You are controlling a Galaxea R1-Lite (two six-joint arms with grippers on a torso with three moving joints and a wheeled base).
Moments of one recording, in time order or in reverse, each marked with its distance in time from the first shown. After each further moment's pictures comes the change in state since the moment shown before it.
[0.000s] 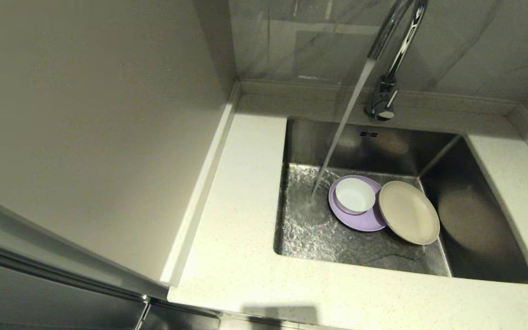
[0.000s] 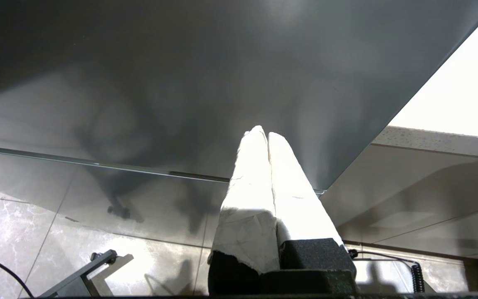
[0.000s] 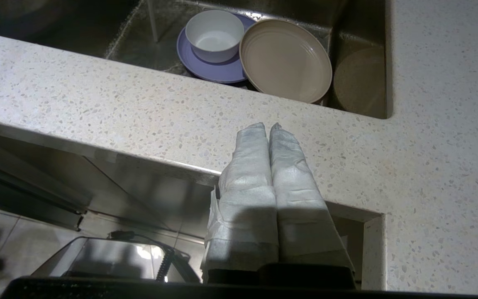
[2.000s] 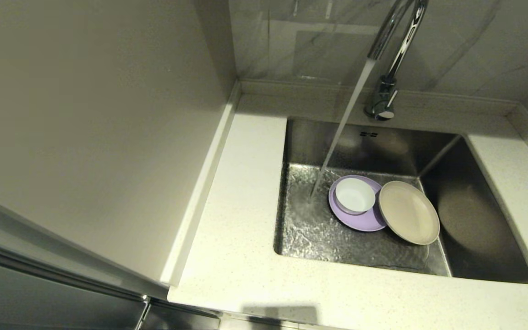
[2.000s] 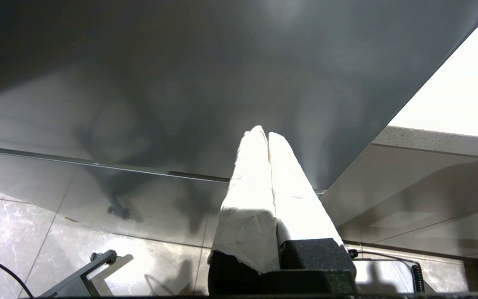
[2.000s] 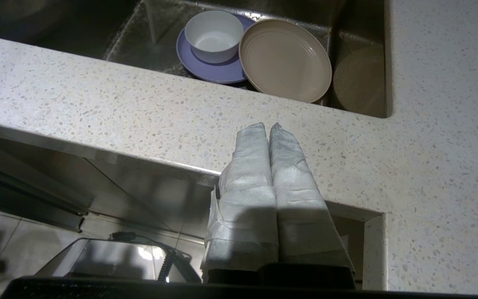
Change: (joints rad) left arm -0.001 0.000 0.000 0.000 0.000 0.000; right arm 0.000 0.002 0.000 0.000 -0.001 0.009
